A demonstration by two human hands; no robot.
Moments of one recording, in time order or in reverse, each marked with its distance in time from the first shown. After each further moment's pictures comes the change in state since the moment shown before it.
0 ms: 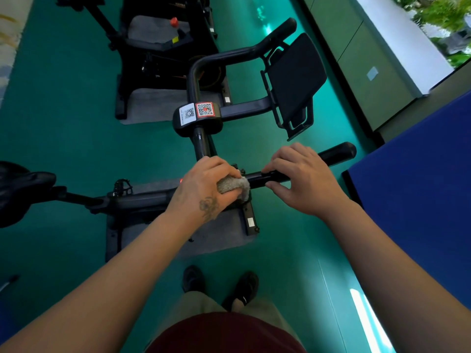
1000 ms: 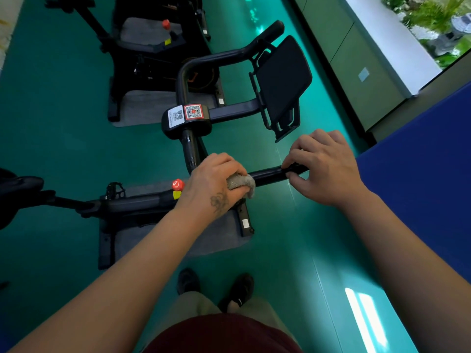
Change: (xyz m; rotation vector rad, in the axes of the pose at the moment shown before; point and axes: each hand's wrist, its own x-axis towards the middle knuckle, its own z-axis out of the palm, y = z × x) left_hand 0.023 0.026 0.018 -0.011 -0.002 0.002; right_hand -0.013 0.039 -0.037 -0.222 0.074 0.057
